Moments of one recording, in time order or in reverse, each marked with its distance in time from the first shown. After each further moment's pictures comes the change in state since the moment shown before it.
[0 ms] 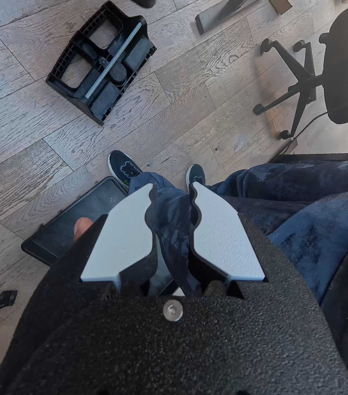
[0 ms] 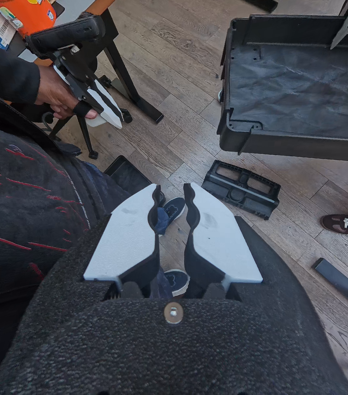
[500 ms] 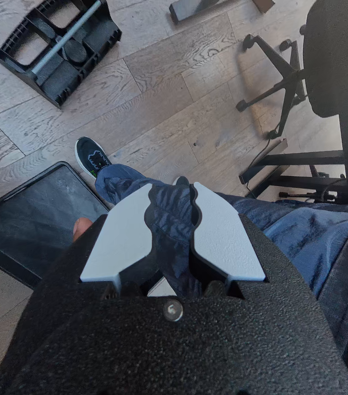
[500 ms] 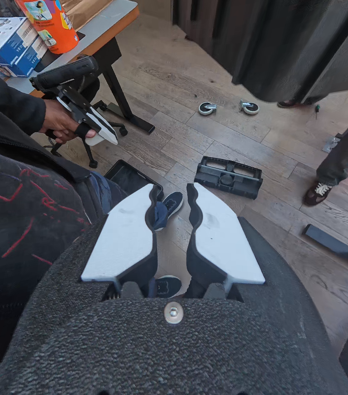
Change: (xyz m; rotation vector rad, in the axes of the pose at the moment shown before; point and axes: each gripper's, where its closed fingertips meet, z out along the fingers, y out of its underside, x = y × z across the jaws) left arm 0.180 0.102 0.031 0.060 -0.035 -0.012; right arm -0.061 0.145 -0.195 0.179 0.109 0.047
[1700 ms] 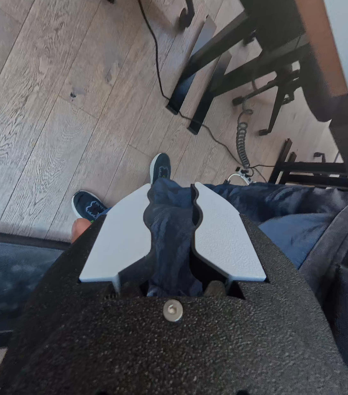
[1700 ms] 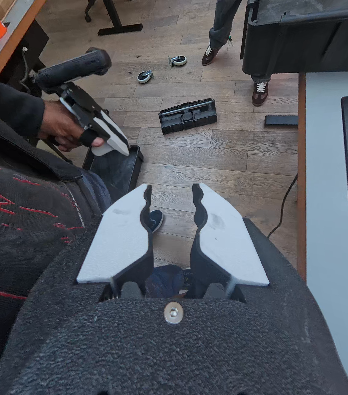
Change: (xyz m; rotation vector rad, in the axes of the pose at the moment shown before) left arm 0.376 0.179 0.128 -0.293 0.241 0.392; right arm -0.108 0.290 -0.297 0.042 0.330 0.338
